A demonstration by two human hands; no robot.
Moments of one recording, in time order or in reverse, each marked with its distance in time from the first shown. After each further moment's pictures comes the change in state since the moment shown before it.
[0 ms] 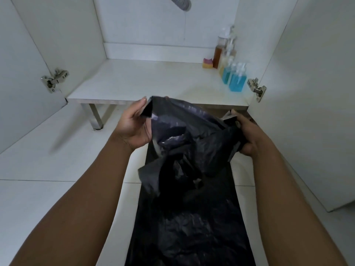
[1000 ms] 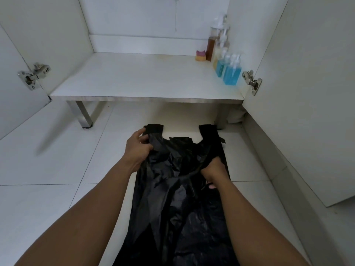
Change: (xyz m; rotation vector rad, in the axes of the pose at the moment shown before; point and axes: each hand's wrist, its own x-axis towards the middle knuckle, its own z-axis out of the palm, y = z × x) left_hand 0.024 -0.087 -0.063 0.724 0.668 -0.021; right_hand 0.042 0.143 0.010 -0.861 0.255 0.167
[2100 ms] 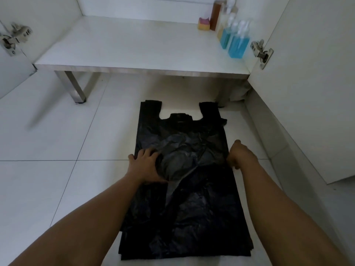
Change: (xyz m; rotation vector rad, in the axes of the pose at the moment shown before) left_hand -0.029 -0.122 0.002 1.397 -0.399 0.196; right_hand 0.017 0.041 -0.052 -0.529 0.026 0.088
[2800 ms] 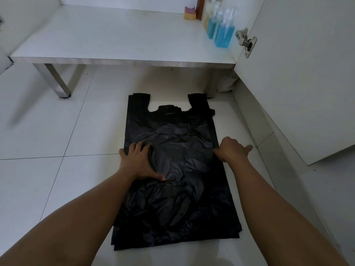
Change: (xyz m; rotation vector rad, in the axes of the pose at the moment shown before) left_hand -0.007 0.013 0.007 0.004 0.034 -0.036; right_hand -0.021 0.020 0.016 -0.163 0.209 -0.083
